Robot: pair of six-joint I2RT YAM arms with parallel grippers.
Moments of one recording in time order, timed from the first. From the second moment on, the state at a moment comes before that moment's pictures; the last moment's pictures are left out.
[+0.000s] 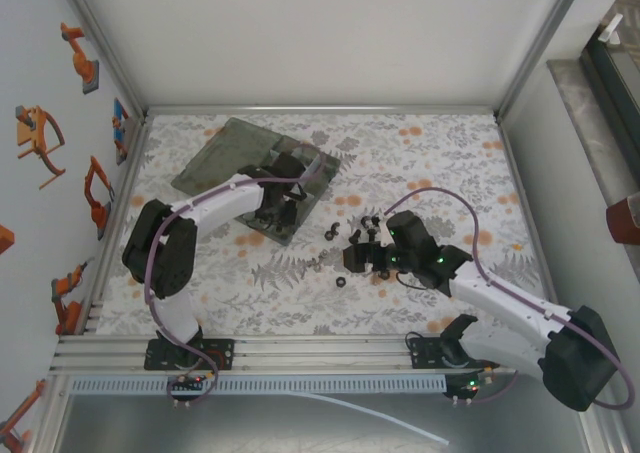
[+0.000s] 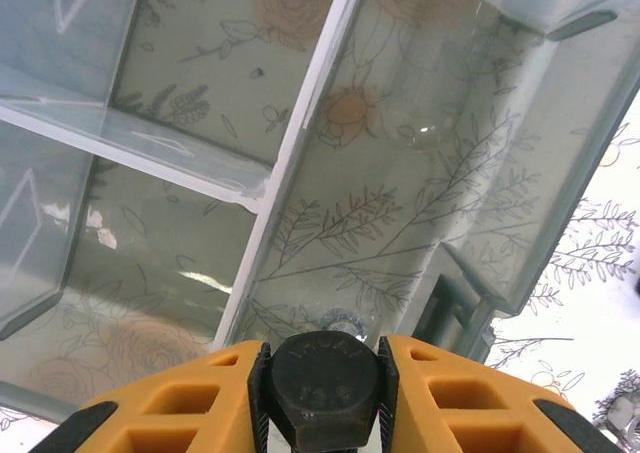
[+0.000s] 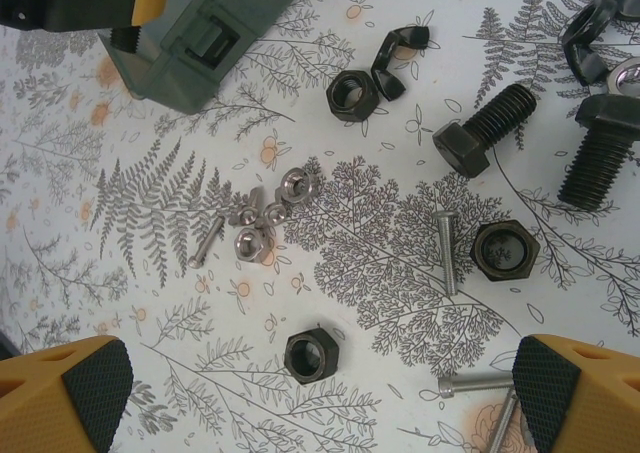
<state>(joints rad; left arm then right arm) -0.68 1.80 1.31 -0.80 -0.14 -0.43 0.71 1.02 0.56 -0.33 -0.22 0.53</state>
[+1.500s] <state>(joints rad) -0.88 2.09 1.58 -0.81 -0.01 -0.37 0.71 0.87 0.46 -0.39 -0.19 0.57</state>
